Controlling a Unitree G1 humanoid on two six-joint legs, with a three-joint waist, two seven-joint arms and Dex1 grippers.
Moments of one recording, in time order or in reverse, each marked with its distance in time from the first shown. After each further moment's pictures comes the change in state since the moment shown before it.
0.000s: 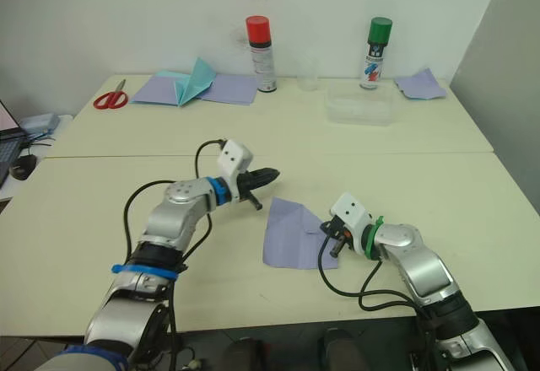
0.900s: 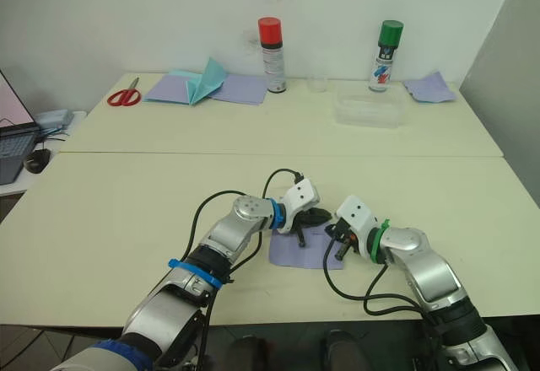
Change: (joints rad) left arm -0.157 -0.192 -0.327 0.290 0.248 -0.171 -0.042; right arm 0.044 -0.026 -0.021 -0.052 0.007 0.029 -0.003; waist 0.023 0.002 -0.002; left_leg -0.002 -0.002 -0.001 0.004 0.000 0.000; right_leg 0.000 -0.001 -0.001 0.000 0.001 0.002
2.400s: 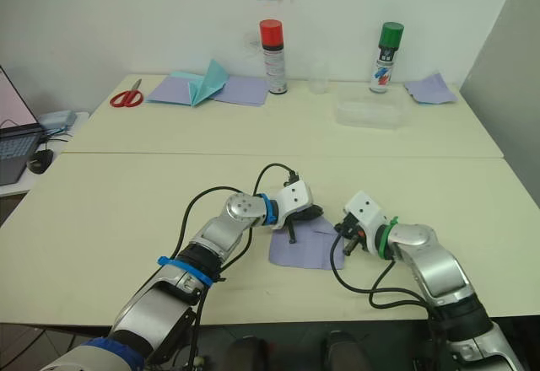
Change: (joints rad) left arm 0.021 0.053 -0.039 0.013 0.052 -0.170 0.001; right arm 0.015 -0.054 -0.067 -0.021 0.019 0.079 0.035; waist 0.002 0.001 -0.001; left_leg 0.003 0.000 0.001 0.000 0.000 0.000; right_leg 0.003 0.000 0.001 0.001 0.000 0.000
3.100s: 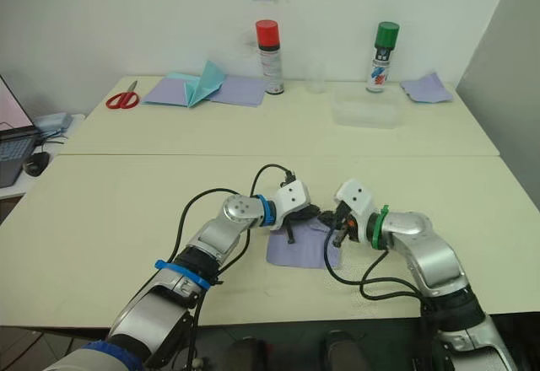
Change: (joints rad) left arm 0.030 0.010 0.006 -0.061 -0.002 0.044 0.000; right arm -0.113 0.115 -0.002 0.062 0.035 -0.026 0.022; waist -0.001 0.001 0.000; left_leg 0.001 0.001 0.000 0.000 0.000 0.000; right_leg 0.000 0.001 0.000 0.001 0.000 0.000
